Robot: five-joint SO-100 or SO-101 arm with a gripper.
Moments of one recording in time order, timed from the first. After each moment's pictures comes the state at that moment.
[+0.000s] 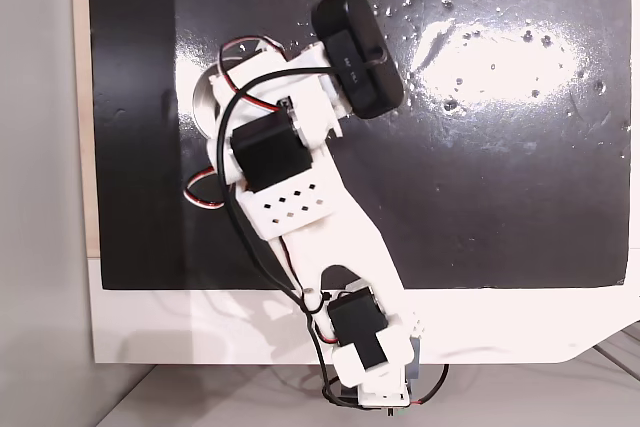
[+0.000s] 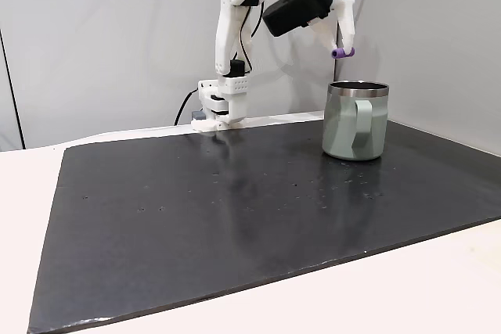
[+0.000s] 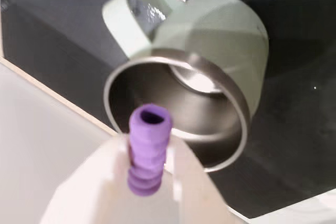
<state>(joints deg) -24.0 89.3 53.8 95.0 -3.6</state>
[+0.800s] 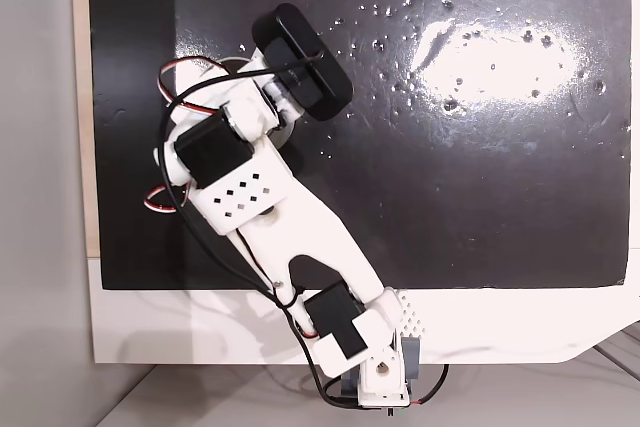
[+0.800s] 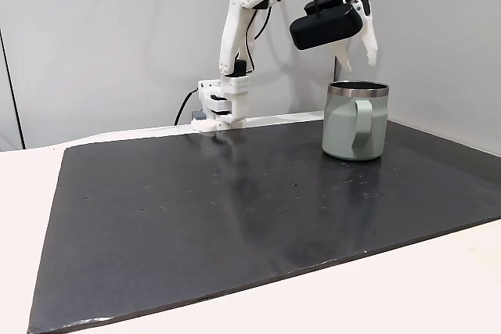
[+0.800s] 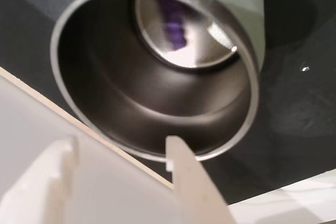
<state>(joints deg) -31.5 84.0 53.8 95.4 -5.2</state>
